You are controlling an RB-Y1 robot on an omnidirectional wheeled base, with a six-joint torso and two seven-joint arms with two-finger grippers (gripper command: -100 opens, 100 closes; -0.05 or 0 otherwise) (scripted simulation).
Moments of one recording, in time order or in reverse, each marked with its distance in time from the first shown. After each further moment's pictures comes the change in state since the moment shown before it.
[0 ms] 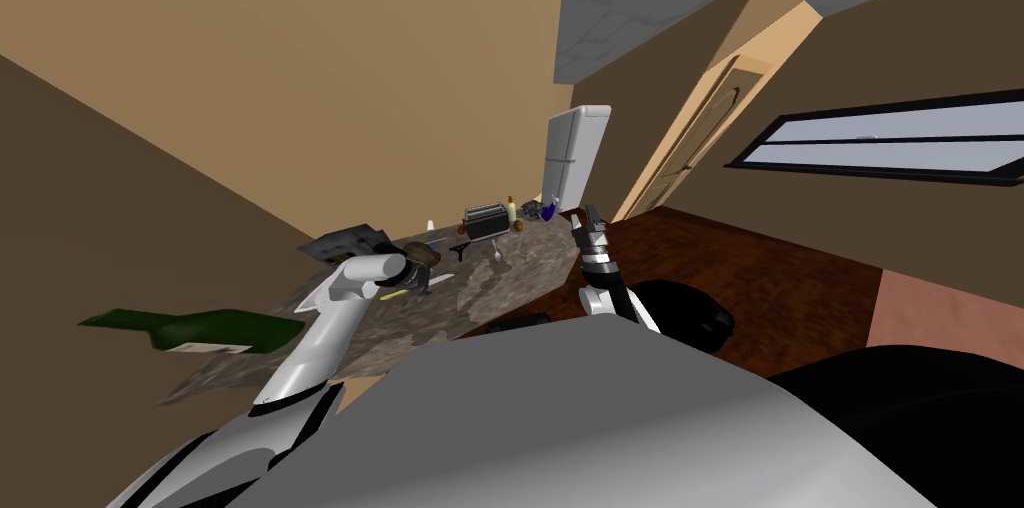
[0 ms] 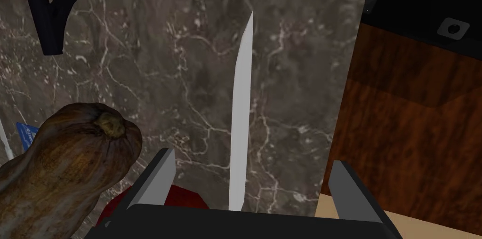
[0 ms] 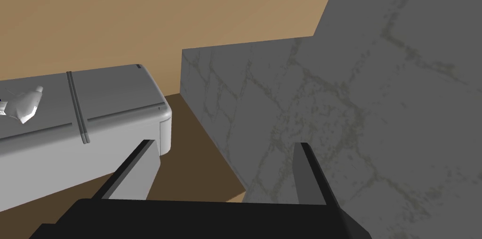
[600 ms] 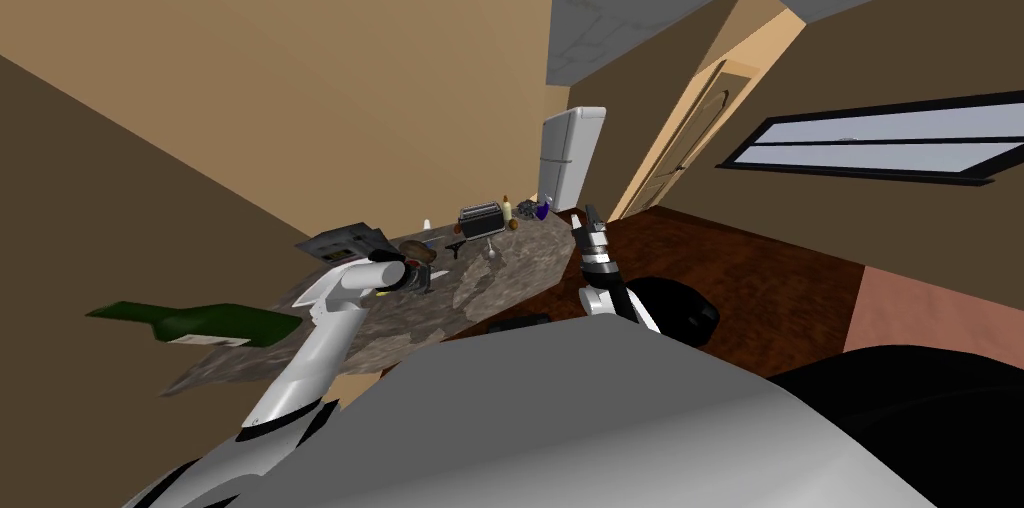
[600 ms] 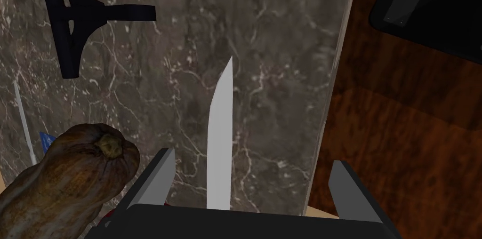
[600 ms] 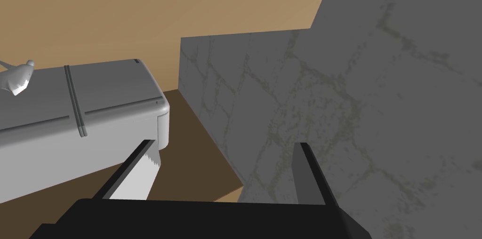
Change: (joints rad) left arm 0.073 -0.027 0.019 -0.033 -0.021 -0.144 -0.006; right arm 0.000 0.000 0.000 0.000 0.000 0.000 0.000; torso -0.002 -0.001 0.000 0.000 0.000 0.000
